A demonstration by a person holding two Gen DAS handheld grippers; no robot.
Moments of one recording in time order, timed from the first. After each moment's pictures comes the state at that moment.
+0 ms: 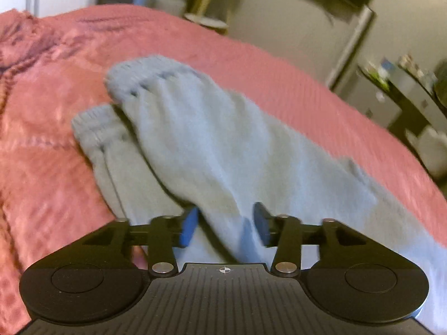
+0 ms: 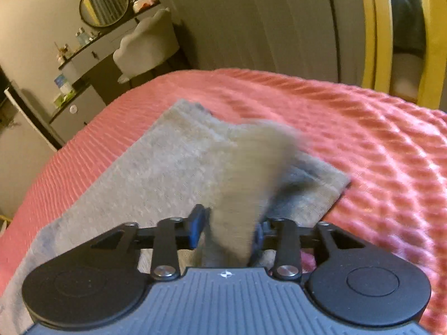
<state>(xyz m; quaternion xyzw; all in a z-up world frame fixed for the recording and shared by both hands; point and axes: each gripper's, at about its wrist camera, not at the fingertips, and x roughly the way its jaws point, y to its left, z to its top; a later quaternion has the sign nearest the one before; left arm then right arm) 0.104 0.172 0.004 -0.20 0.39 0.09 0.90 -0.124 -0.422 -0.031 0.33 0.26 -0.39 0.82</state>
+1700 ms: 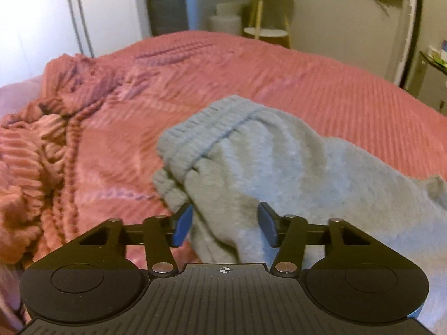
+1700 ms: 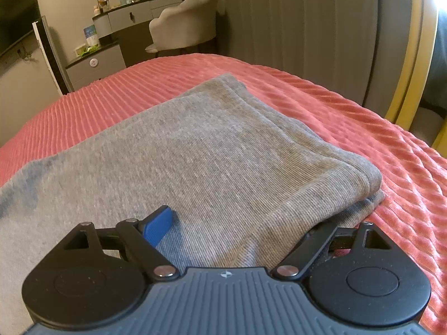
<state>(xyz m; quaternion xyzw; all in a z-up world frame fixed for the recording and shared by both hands) 0.124 0.191 0.017 -0.07 0.41 0.22 0.88 -0.086 -0.394 -0.038 0.20 0.32 -0.36 0.85</state>
